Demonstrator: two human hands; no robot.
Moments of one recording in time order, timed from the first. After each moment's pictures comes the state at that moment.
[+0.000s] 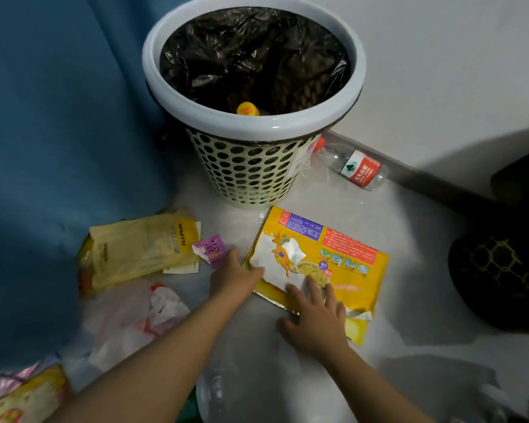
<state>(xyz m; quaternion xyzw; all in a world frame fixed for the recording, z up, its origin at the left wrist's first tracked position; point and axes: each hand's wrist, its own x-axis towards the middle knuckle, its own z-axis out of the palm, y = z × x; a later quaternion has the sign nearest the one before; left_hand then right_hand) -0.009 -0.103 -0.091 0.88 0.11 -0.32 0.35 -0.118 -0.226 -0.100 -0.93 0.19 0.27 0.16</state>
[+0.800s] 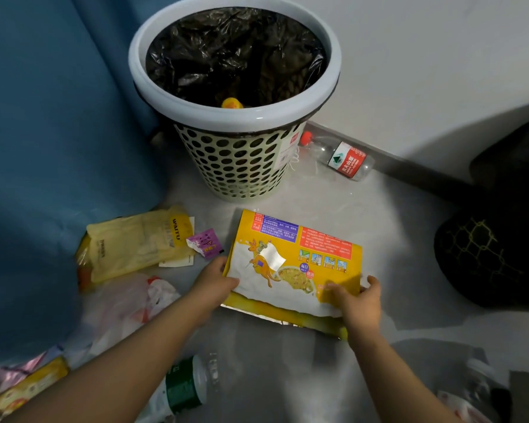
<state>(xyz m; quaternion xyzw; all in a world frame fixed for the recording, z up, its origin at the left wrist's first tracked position) -0.030 -0.081 -0.057 0.81 0.12 -0.38 0.42 -0.140 -0.278 -0.096 -0.65 0.56 -0.02 0.51</state>
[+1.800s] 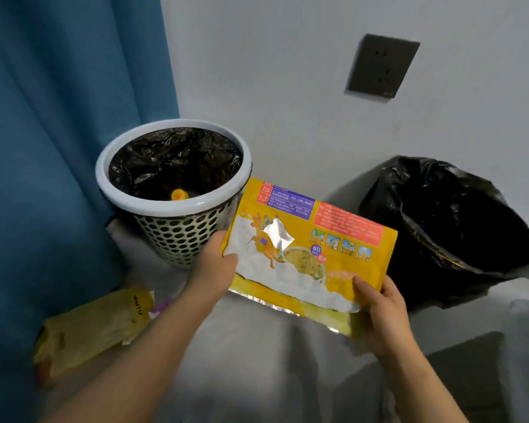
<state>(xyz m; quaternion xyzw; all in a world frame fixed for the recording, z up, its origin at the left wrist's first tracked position) -0.025 -0.149 0.087 0.82 -0.10 -0.21 0.52 -0.186 -0.324 0.053 -0.51 0.42 -0.25 0.71</state>
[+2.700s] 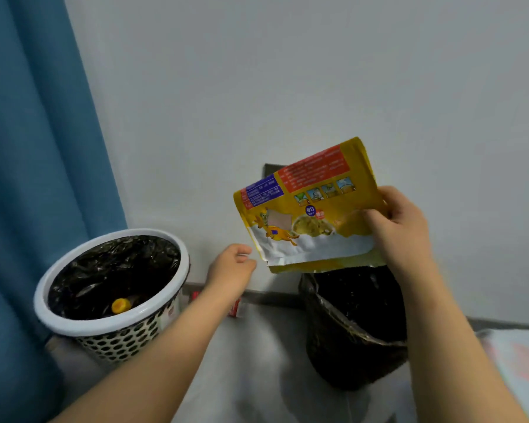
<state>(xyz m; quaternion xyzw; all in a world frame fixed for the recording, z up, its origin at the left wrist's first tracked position) -0.033 -0.290 0.219 0.79 -0.18 -0.19 0.55 -0.185 -0.428 0.307 -0.78 0.29 -0.44 0.35</state>
